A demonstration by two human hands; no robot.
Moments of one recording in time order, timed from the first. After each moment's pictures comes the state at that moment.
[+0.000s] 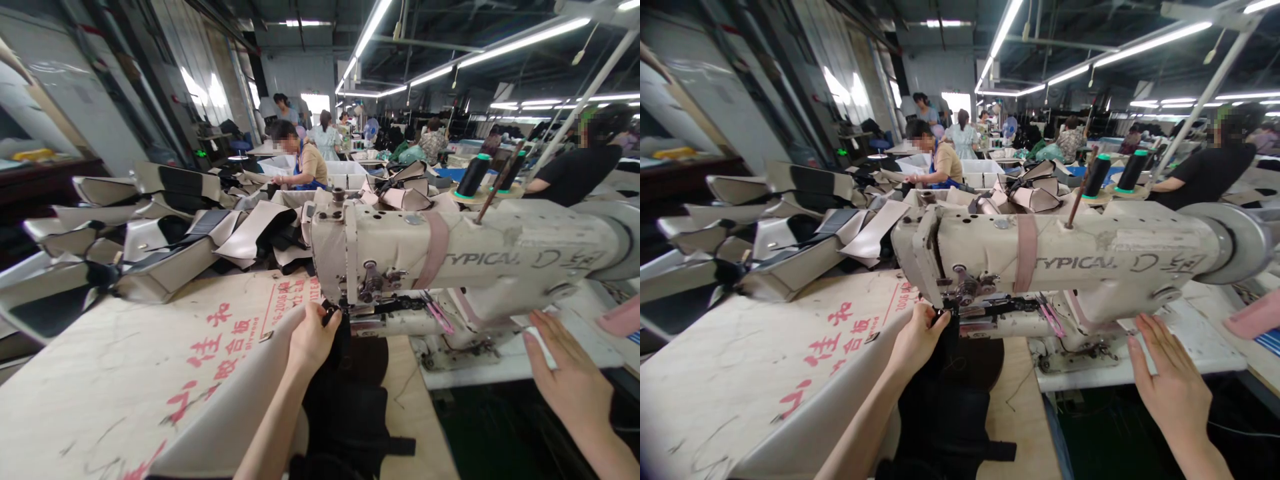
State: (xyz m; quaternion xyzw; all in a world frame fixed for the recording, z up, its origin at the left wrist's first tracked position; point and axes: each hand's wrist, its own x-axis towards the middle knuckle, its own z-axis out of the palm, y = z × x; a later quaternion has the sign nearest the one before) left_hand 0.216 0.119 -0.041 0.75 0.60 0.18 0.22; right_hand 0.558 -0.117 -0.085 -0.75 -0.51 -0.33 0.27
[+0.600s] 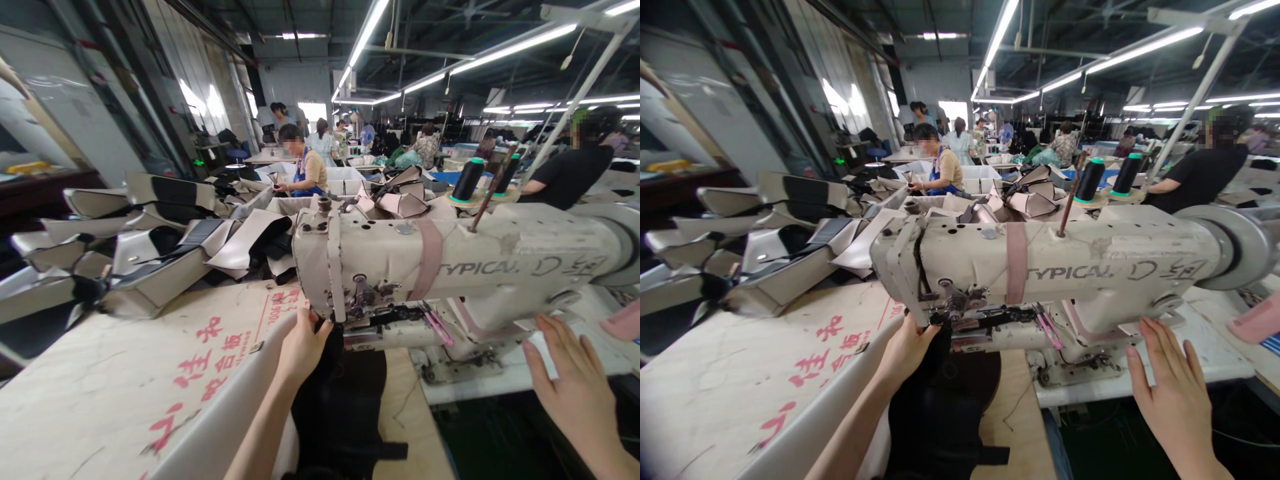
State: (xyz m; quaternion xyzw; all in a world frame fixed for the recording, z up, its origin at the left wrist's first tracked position) left_hand 0.218 0.139 -0.039 0.74 0.61 0.16 0.23; right_hand 0.549 -0.109 -0.073 -0.77 -0.49 -0.31 0.25
